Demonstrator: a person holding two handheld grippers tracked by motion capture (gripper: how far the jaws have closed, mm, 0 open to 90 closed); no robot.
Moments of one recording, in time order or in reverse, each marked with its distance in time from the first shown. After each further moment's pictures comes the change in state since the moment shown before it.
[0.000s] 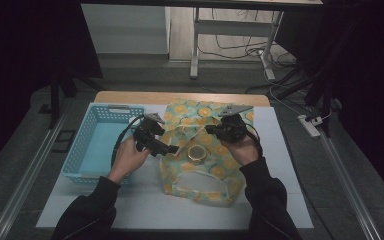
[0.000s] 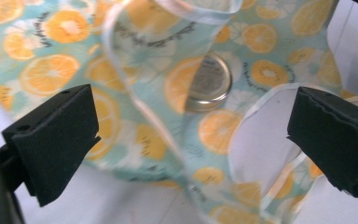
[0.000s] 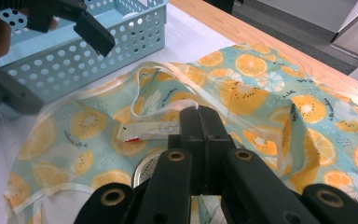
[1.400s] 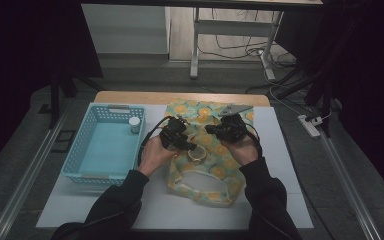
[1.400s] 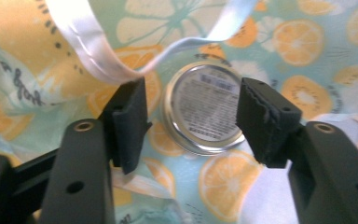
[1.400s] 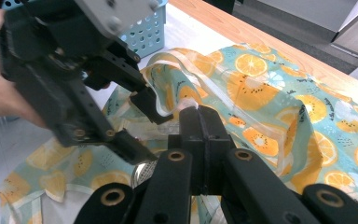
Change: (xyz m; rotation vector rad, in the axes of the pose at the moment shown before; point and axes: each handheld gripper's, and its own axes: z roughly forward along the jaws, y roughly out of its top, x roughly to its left) left arm -0.016 0.037 0.075 0.121 0.013 -0.055; right arm -0.001 0.000 0.001 0.000 0.001 0.004
